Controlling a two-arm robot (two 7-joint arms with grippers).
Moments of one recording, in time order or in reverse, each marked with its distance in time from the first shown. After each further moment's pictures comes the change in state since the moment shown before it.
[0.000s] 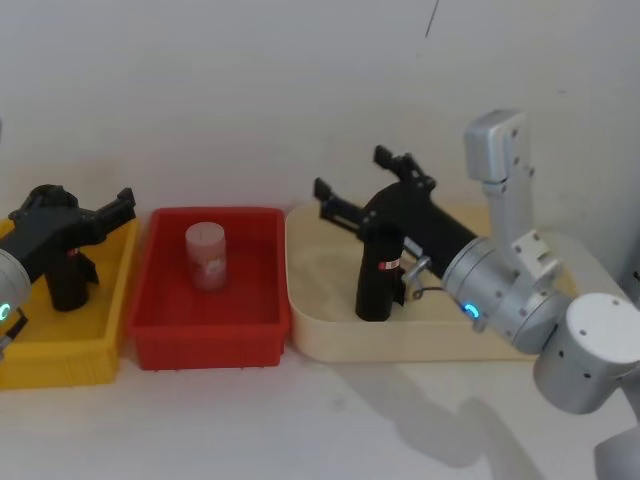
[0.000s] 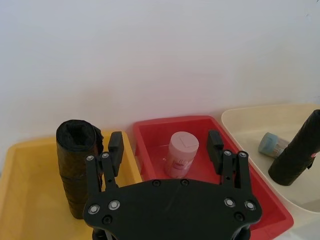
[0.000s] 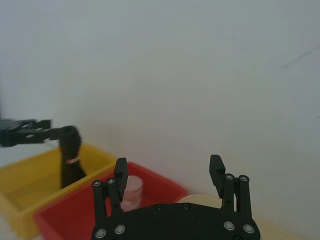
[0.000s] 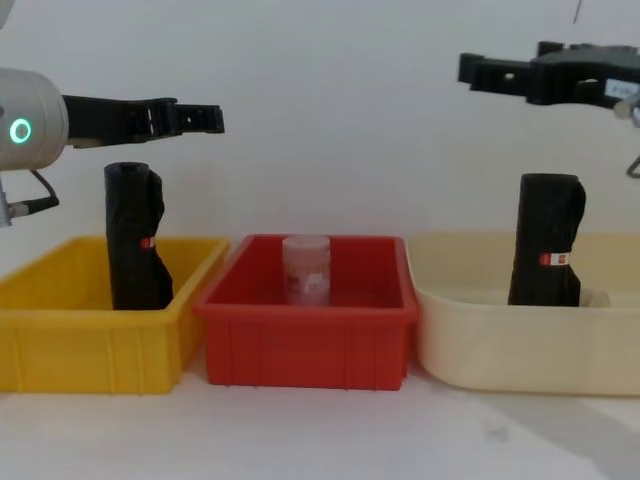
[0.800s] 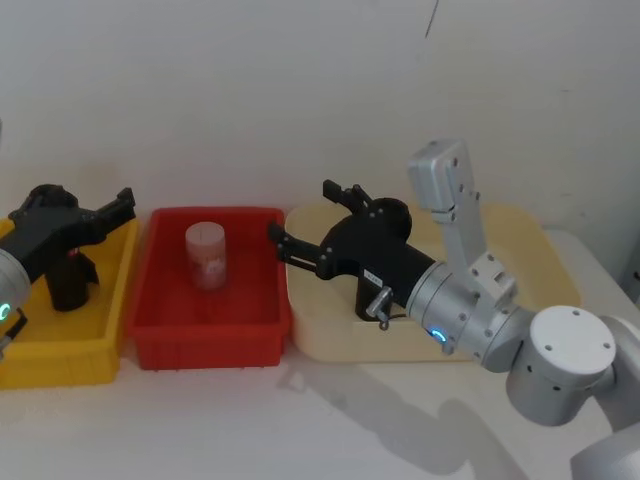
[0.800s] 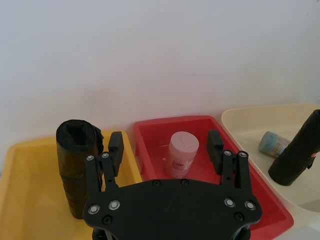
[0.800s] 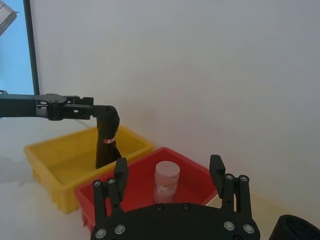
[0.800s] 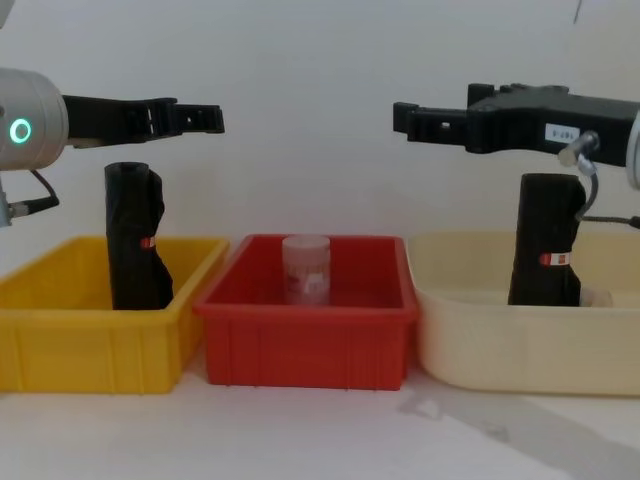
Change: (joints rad) left arm 0.000 0.000 0.000 0.000 0.000 0.000 0.000; right arm 0.009 0.016 -0.088 0.027 0.000 0.007 0.053
